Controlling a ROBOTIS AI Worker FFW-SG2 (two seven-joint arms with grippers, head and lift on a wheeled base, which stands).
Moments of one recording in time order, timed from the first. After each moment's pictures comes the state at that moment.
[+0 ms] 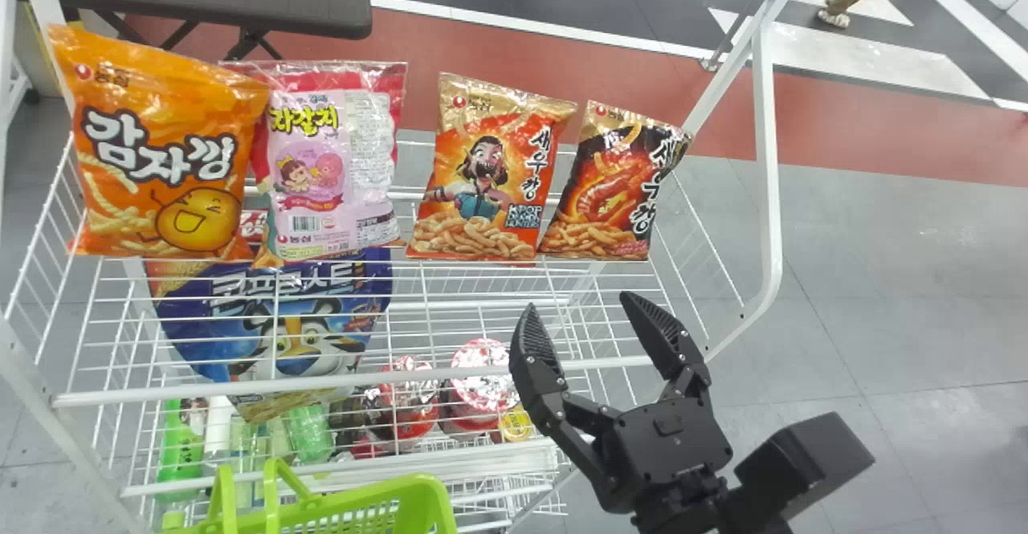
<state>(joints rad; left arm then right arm) 0.59 0.04 0.15 -2.17 0.29 1.57 -1.34 0.92 -0.15 0.02 -2.37 -0.14 -0.09 0.05</state>
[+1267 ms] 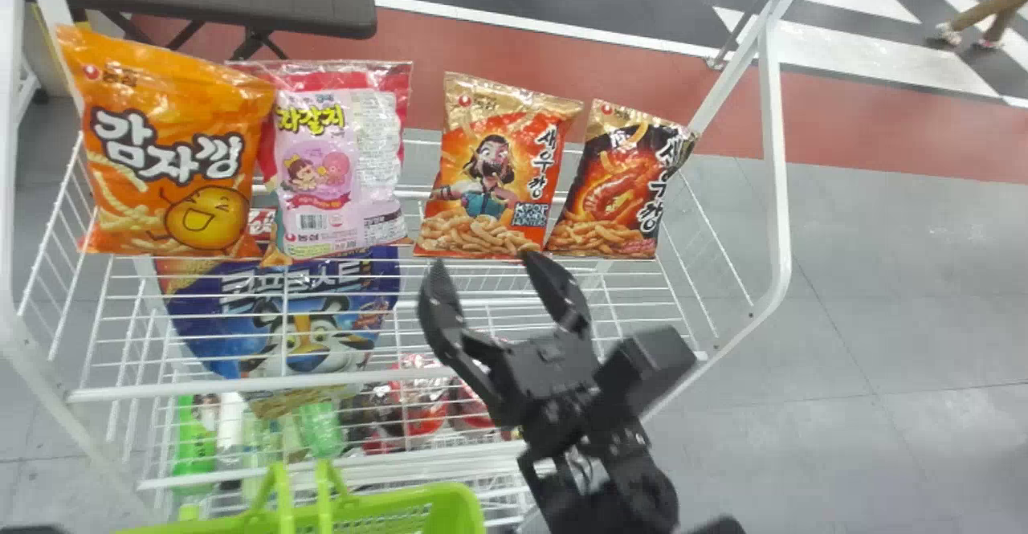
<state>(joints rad) 0.57 0.04 0.07 -2.17 0.26 1.57 -1.30 0.49 -0.14 0.23 -2.01 -0.17 -0.07 0.03</state>
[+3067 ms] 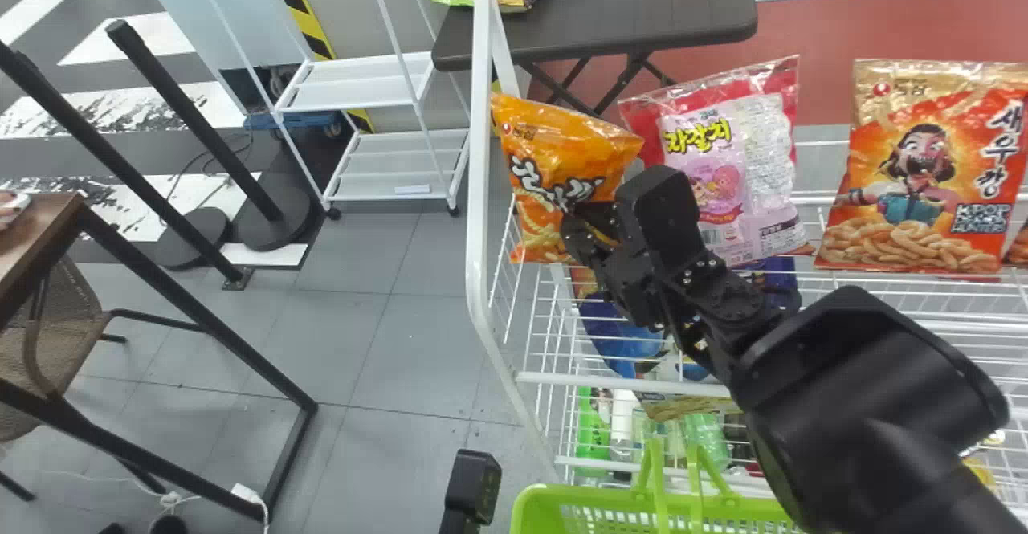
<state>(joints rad) 0.52 0.10 0.13 -2.09 0.34 1.57 -1.39 -0.12 0.00 0.62 -1.58 0.00 0.35 0.13</state>
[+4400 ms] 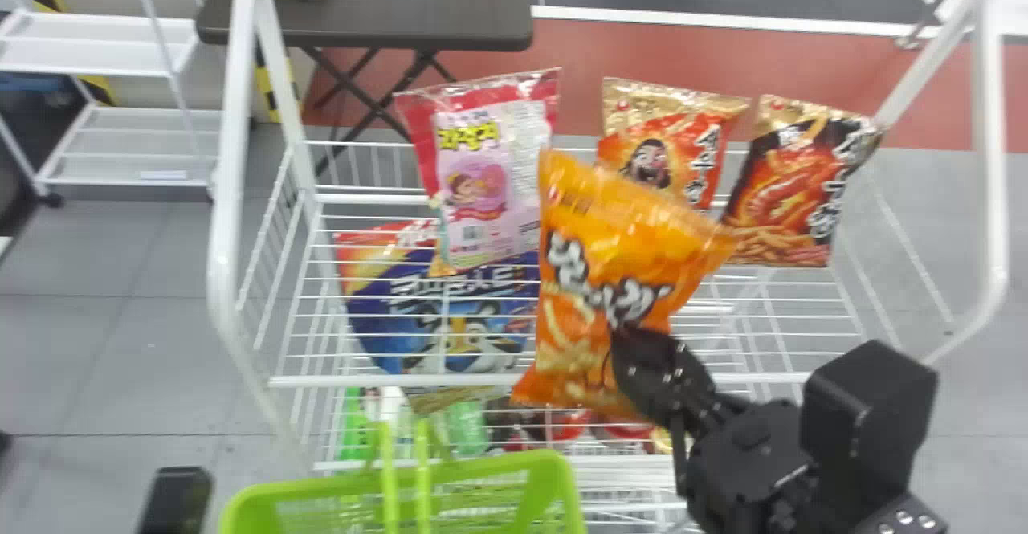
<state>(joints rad) 0.53 0.06 0.19 -2.12 0.33 1.57 -1.32 0.85 -0.34 0.10 -2.67 -0.08 0.67 0.10</state>
